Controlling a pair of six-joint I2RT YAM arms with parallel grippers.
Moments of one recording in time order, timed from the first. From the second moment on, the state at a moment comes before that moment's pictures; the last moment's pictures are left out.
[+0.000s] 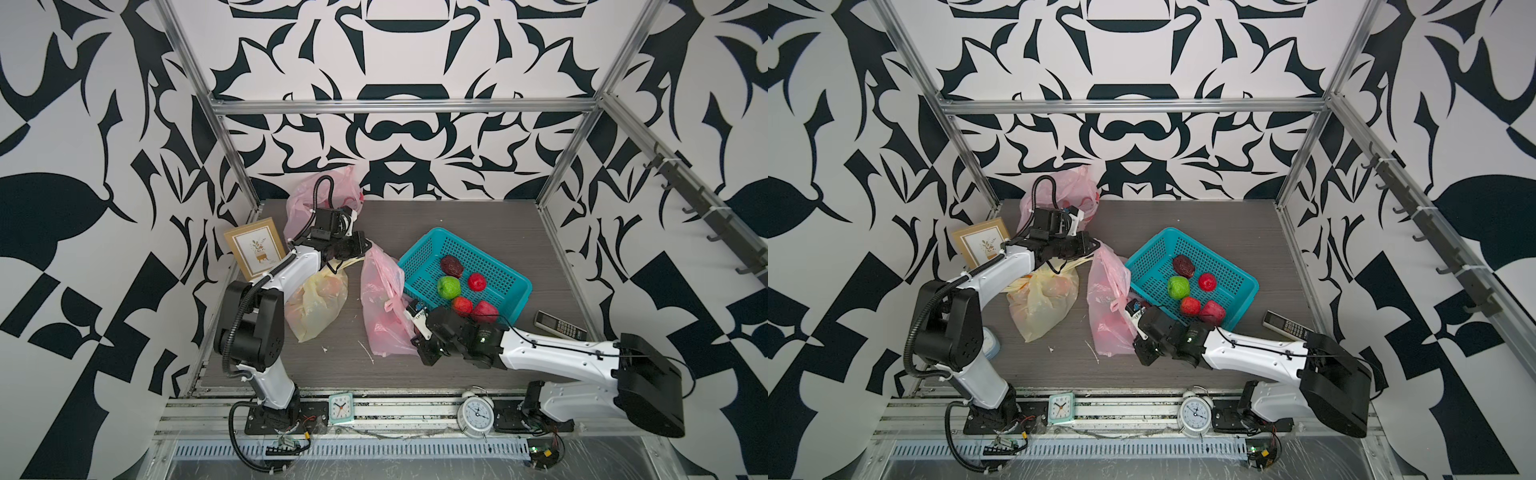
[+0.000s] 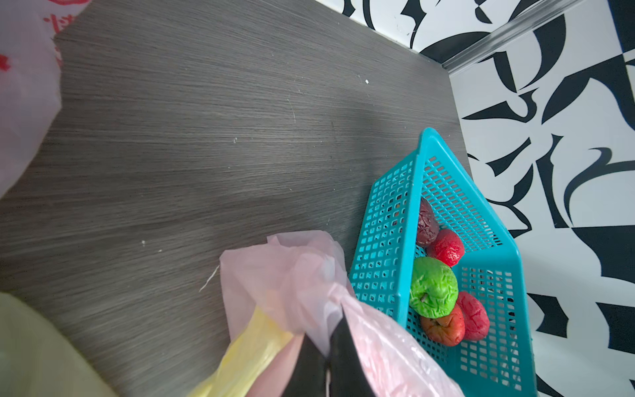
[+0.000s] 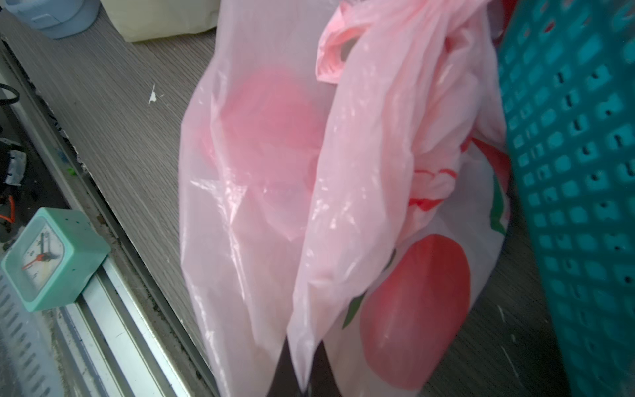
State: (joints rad) left arm -0.27 1.72 1.22 -0.22 0.52 -0.45; right arm 1.05 1.24 0.64 -0.25 -0.01 0.36
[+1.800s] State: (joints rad) left arm -0.42 1.47 0.86 -0.22 0.36 -0.38; right arm 0.76 1.63 0.98 0.11 -0.21 0.65
